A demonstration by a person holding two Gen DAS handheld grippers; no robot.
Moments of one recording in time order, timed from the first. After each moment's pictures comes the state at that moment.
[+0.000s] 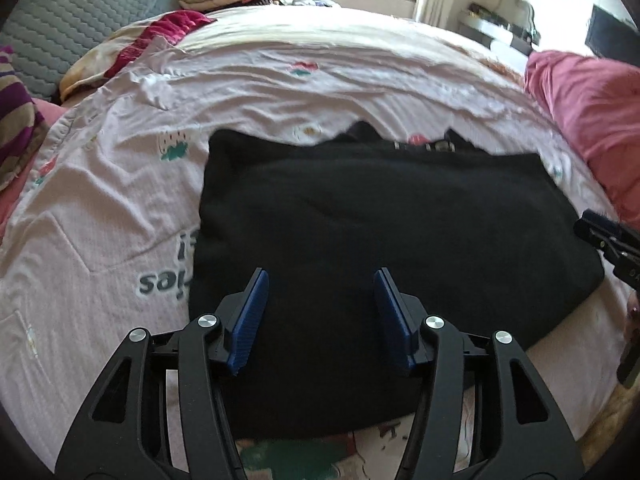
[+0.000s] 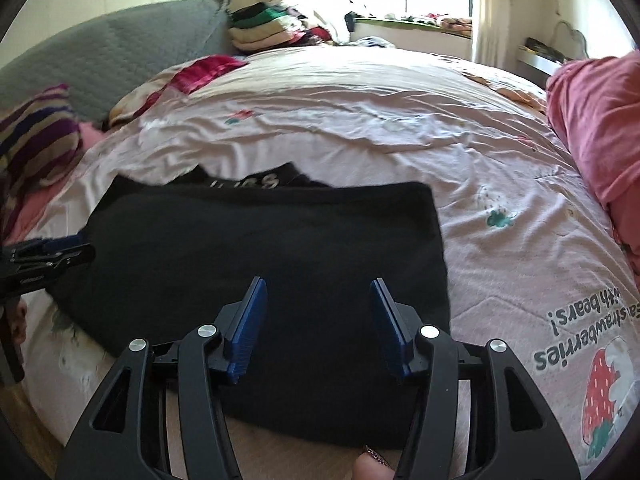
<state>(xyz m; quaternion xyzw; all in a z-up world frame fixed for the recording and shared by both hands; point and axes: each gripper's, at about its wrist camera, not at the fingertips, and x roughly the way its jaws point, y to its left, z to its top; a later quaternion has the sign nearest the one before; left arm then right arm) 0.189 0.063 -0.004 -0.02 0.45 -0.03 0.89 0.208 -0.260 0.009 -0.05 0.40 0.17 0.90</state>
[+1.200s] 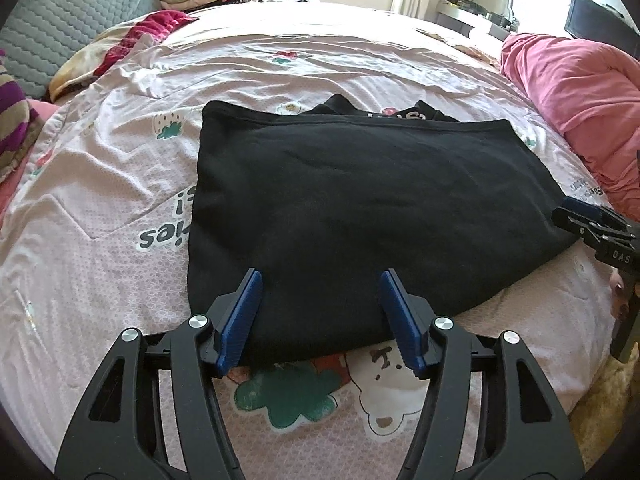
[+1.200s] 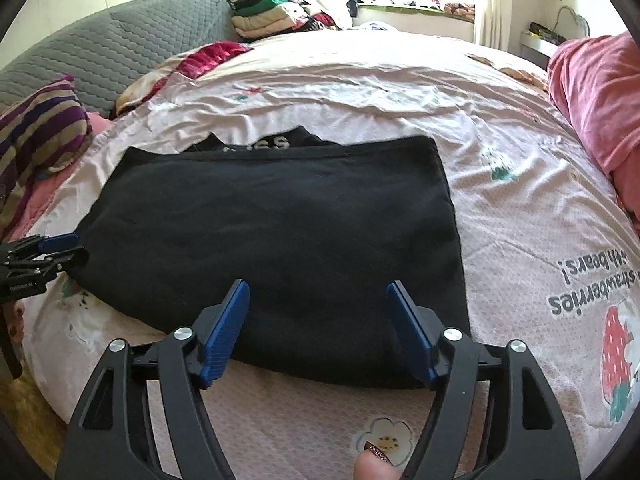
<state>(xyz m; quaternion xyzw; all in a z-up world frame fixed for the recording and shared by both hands) 0.150 0.061 -0.003 -0.02 0.46 -0.07 0.89 0.183 -0.264 0.001 -0.03 0.41 0.18 0.89</state>
